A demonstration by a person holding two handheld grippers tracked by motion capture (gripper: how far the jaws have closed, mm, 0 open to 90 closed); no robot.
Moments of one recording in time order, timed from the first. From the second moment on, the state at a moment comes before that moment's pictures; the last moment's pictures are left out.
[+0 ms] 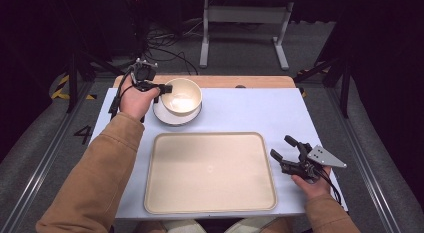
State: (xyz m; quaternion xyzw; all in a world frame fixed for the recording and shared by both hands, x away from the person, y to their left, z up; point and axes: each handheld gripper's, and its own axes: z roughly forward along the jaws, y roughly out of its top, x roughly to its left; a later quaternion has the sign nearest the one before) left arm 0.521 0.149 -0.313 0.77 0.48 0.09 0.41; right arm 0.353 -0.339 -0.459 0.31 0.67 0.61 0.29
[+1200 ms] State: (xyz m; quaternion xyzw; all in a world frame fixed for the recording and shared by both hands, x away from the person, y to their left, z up) left arm 0.456 0.088 -0.281 0.86 0.32 0.04 0.40; right arm 0.353 -0.339 -0.459 0.31 0.67 0.61 0.29
